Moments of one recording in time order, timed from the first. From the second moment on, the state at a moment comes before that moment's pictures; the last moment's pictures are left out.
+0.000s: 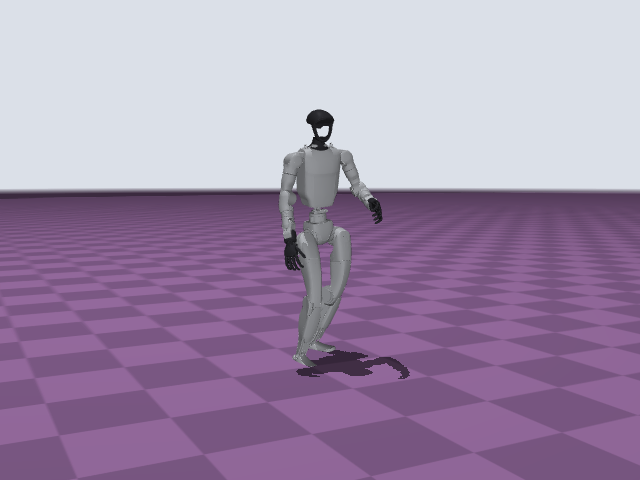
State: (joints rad) left arm -0.18 0.43 -0.32 0.26 -0.12 -0.19 -0.06; right arm -0.16 -0.31 0.27 1.16 -0.12 -0.05 -0.10; waist -0.14 -0.04 0.06; left_leg -0.02 -0.14 0.29 0.32 -0.66 0.17; right_leg -0.55 -0.25 -0.04 0.82 -0.49 0.14
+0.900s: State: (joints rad) left arm -0.18 0.36 -0.49 0.73 0.09 -0.17 -0.09; right arm -0.23 -0.25 0.37 1.19 -0.14 -0.06 -0.09; waist 0.06 0.08 0.13; left_leg -0.21 0.23 0.17 1.28 -0.76 0.09; right_leg -0.23 0.13 -0.13 0.62 -0.45 0.06
